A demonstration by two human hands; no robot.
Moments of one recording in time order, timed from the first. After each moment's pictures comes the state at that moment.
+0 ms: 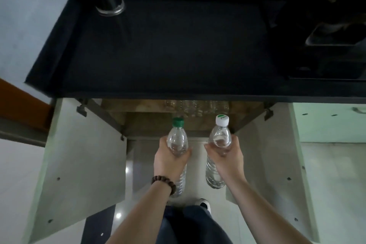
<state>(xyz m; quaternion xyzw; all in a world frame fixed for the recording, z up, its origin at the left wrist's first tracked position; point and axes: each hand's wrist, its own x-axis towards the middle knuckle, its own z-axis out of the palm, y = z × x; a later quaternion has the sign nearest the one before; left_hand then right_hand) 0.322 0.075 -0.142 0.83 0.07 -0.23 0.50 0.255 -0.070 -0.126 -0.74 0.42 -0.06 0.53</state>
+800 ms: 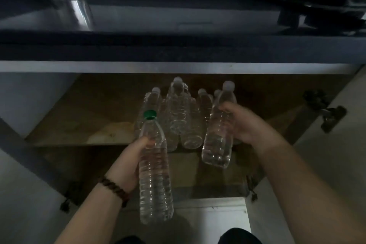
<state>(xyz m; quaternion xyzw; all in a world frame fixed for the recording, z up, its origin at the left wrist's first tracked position) 0.475 0.029 -0.370 0.61 0.05 -0.34 0.72 0.428 -0.236 -0.336 -0.60 0.32 -0.02 0.73</state>
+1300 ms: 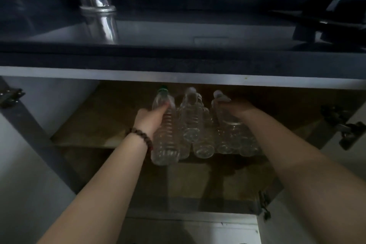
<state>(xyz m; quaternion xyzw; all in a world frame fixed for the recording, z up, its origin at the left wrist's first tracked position) 0.531 -0.002 -0.311 0.73 0.09 -0.22 0.64 0.504 -0.244 -0.321 -0.87 0.30 0.00 0.40</state>
